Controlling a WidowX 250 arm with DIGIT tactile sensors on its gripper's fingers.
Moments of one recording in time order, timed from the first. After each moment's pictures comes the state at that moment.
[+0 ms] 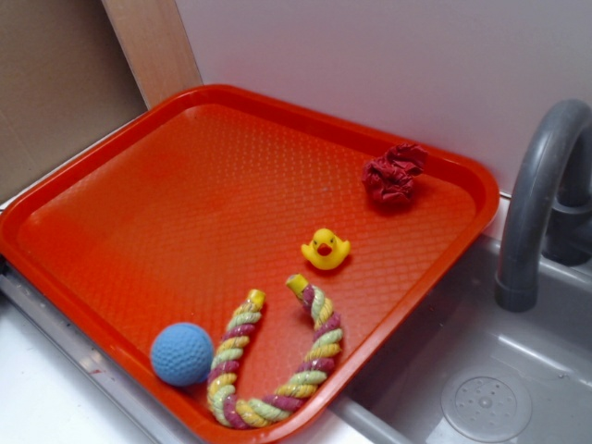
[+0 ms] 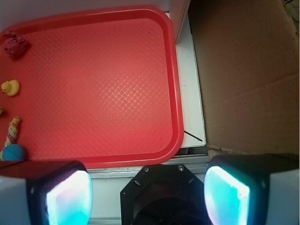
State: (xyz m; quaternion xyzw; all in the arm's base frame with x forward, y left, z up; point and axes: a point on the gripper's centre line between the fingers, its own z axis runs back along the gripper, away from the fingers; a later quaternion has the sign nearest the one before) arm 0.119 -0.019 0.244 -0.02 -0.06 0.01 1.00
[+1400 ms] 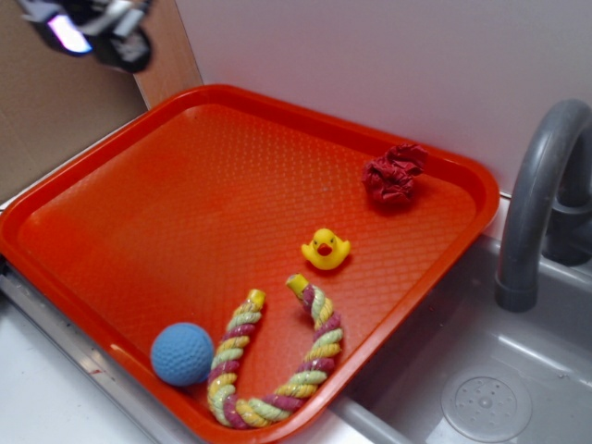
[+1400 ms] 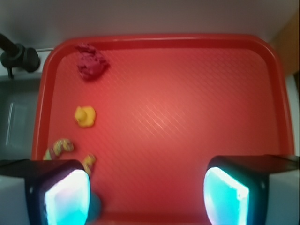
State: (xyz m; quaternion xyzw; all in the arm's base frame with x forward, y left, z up) arm 0.188 -0.195 0.196 -0.04 -0.09 -0.03 0.99
